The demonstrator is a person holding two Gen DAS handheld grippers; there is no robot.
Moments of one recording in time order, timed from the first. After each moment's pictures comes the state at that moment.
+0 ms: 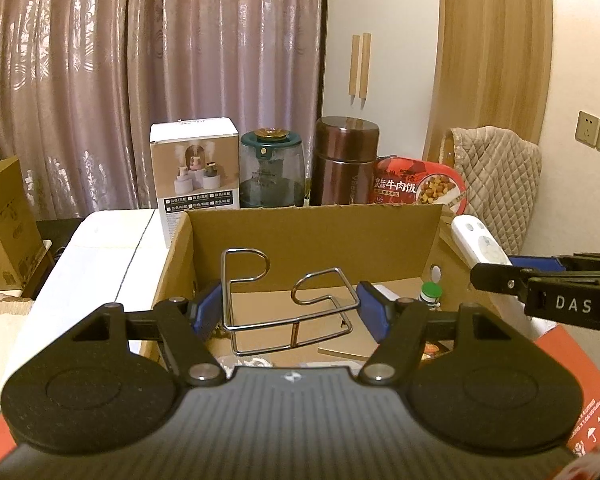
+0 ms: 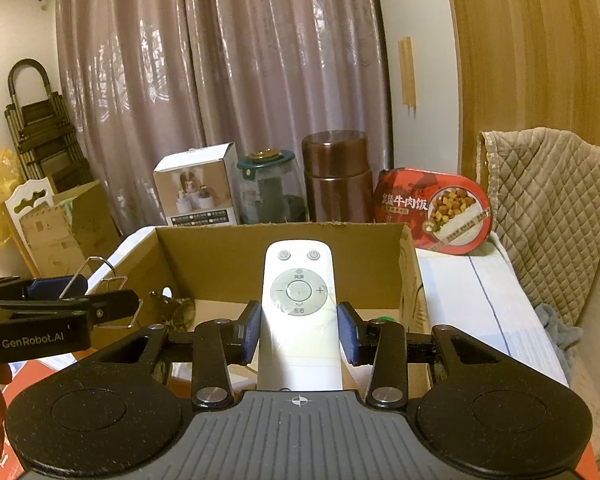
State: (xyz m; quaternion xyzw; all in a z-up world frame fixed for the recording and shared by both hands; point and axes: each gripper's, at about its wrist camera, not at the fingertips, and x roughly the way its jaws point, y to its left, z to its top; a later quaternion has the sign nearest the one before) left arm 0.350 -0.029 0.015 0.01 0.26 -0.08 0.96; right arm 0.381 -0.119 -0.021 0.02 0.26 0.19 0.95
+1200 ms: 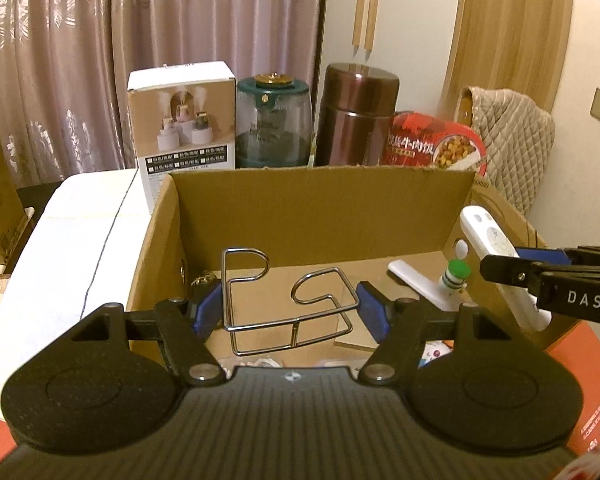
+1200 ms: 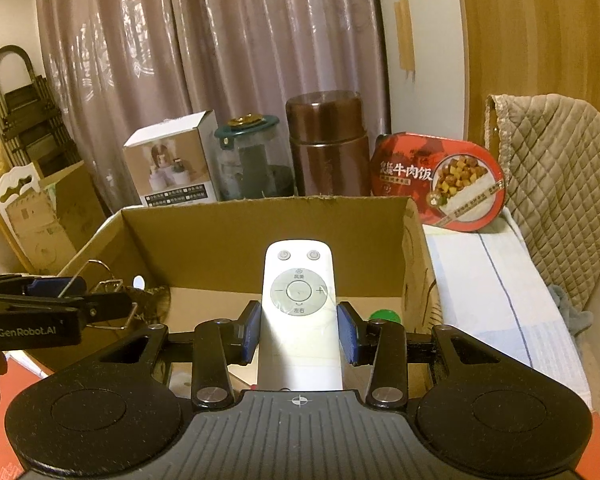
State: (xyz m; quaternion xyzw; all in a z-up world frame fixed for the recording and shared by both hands) left arm 0.417 -0.021 -0.019 0.01 0.33 -0.10 0.94; right arm 0.437 -0.114 -0.051 0.02 0.31 0.19 0.93
